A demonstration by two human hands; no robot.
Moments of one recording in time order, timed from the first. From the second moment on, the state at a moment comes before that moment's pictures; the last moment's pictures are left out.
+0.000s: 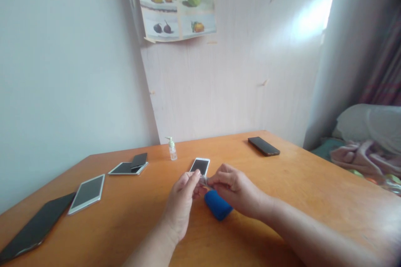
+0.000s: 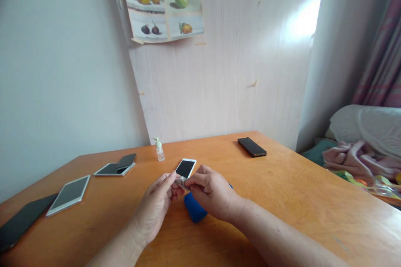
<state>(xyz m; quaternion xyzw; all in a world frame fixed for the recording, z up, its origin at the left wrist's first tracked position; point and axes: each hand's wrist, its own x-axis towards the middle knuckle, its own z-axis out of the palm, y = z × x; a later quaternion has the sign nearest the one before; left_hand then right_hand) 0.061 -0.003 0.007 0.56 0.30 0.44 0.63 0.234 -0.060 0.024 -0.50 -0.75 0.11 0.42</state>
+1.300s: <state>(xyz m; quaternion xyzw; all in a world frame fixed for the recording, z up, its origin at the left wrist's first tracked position) 0.059 -0.009 0.013 0.62 0.31 0.37 0.62 0.237 -0.053 0.027 -0.46 -0.54 0.47 0.52</state>
